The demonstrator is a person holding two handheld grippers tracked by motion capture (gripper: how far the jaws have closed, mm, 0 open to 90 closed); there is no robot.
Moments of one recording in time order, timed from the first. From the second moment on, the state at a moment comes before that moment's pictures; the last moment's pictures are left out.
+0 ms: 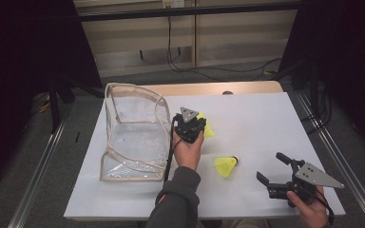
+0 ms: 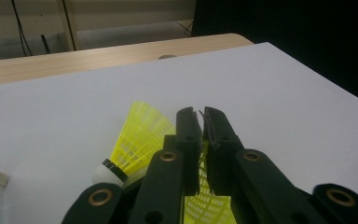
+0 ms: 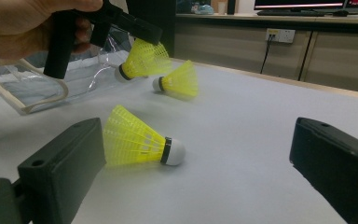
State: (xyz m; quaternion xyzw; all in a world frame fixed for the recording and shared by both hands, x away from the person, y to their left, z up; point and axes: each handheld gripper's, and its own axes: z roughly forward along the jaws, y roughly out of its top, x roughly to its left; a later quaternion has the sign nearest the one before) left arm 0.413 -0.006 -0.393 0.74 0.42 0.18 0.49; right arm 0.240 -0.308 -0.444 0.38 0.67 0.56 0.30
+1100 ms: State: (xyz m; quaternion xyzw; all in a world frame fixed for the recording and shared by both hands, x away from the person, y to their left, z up) left arm 0.419 -0.012 -0.391 0.74 0.43 0.19 0.49; right arm 0.241 -0.307 -0.445 0.38 0.67 0.56 0.30
